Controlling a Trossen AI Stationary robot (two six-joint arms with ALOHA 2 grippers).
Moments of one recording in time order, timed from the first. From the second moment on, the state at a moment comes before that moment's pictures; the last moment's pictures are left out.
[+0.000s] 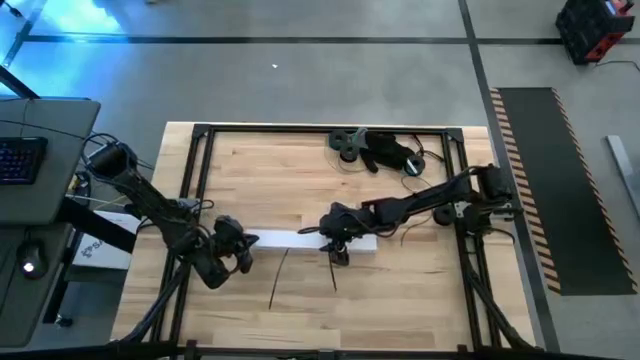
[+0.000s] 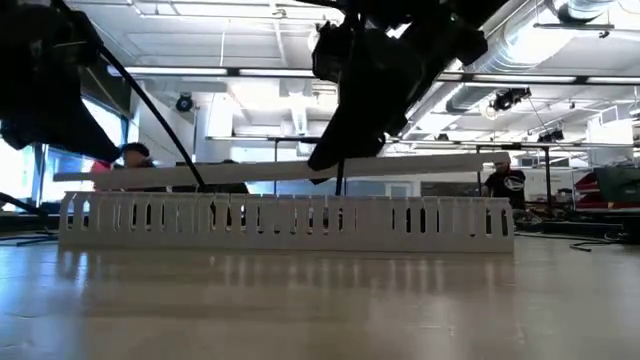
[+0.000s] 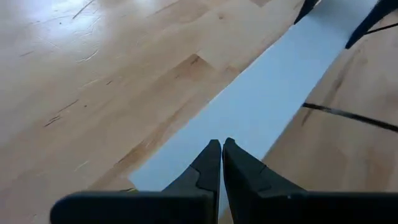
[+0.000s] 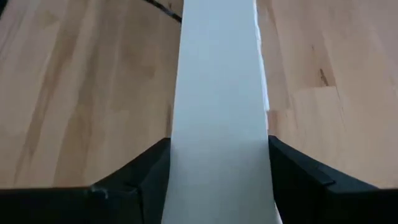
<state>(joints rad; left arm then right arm) -0.79 1.25 0.54 -0.52 -0.88 -1.41 0.13 1.85 1.13 -0.11 -0.01 0.17</state>
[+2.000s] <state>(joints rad) -0.79 1.30 0.54 -0.33 -0.94 -1.25 0.14 1.85 1.25 -0.58 0.00 -0.01</state>
